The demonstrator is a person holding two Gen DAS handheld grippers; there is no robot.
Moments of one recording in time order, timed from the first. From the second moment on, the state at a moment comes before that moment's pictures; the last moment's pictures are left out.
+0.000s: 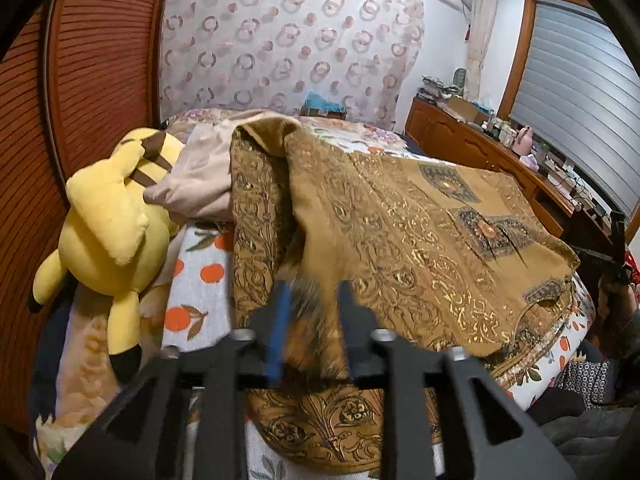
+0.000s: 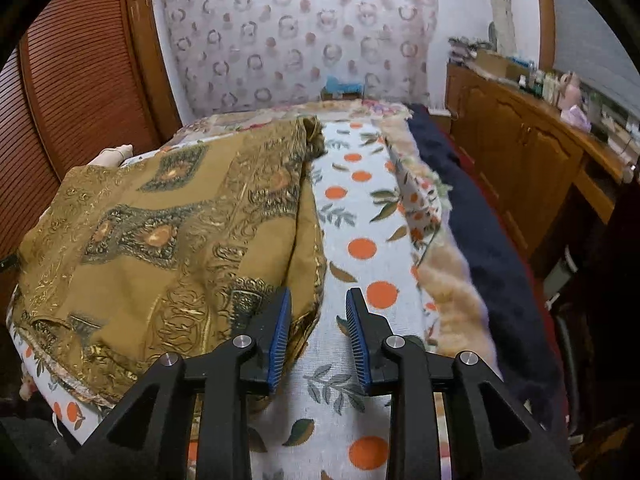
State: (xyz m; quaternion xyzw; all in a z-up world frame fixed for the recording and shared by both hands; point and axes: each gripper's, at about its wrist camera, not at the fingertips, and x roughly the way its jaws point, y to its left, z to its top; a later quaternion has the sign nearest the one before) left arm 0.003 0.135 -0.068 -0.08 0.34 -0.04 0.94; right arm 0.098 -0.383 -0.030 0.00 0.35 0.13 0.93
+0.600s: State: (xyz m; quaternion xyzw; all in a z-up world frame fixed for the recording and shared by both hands) left arm 0.020 0.142 -0.087 -0.10 0.36 -0.02 0.93; right arm 0.111 -0.359 -0.044 -0.05 0.37 0.14 0.92
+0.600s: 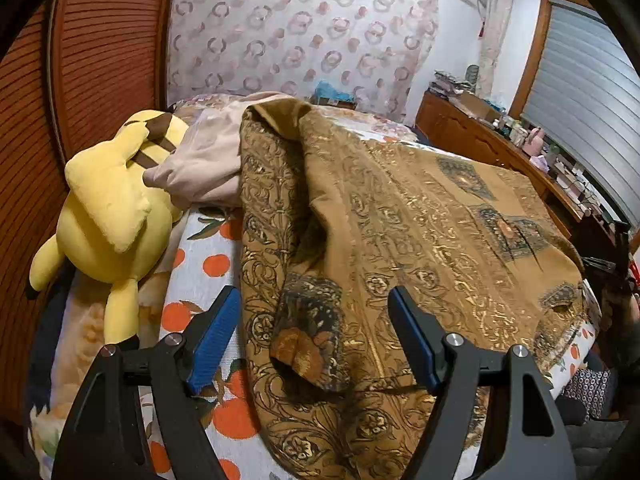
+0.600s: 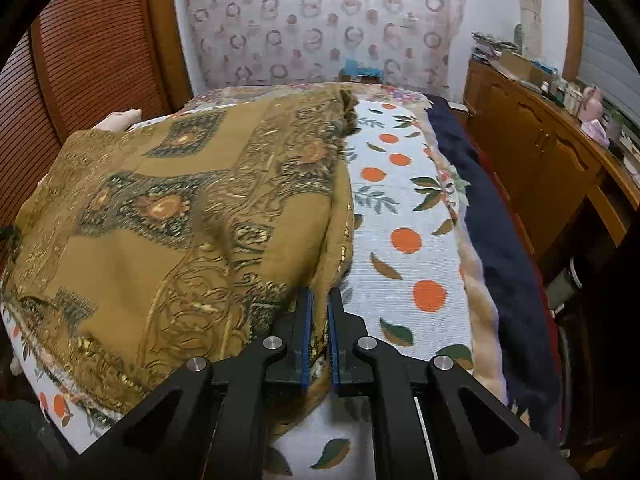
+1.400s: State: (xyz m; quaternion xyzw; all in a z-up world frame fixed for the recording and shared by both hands) left arm 0.027 0.144 -0.106 -0.10 0.39 -0.01 0.92; right arm 0.048 -0.374 -0.001 -0.02 0.30 0.13 0.94
